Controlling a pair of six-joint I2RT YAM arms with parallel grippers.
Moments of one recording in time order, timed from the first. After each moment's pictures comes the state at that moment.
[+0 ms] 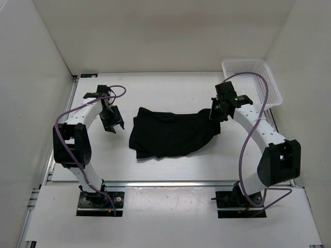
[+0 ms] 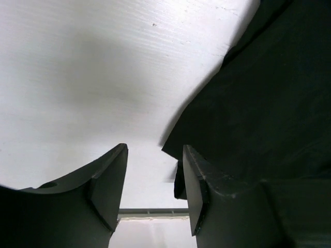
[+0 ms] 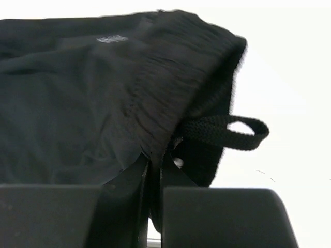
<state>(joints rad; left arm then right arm) -0.06 1.72 1.31 -0.93 0.11 -0.45 0.29 1.50 1.21 -0.76 0.01 0.42</state>
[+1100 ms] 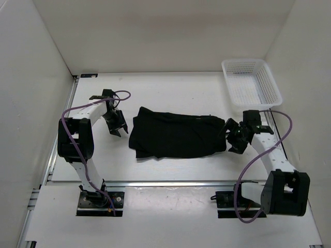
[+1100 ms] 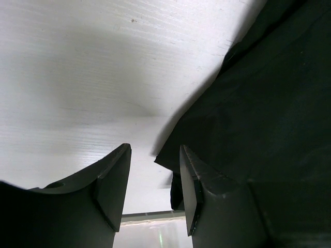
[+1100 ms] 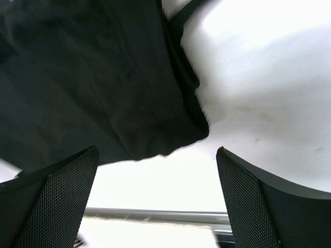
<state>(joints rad) -0.09 1.81 1.26 -0.87 0.17 -0.45 0.00 1.21 0.80 -0.72 -0.22 0.56</state>
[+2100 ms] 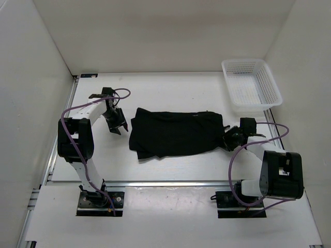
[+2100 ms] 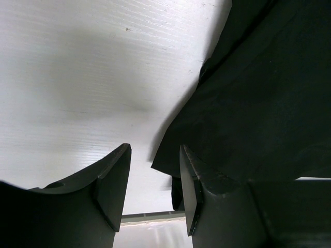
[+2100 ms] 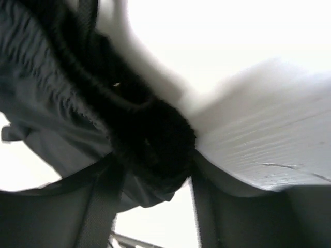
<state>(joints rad) -0.09 1.81 1.29 -0.88 0.17 -0.45 -0.05 1.34 0.55 -0.24 -0.30 0.93</state>
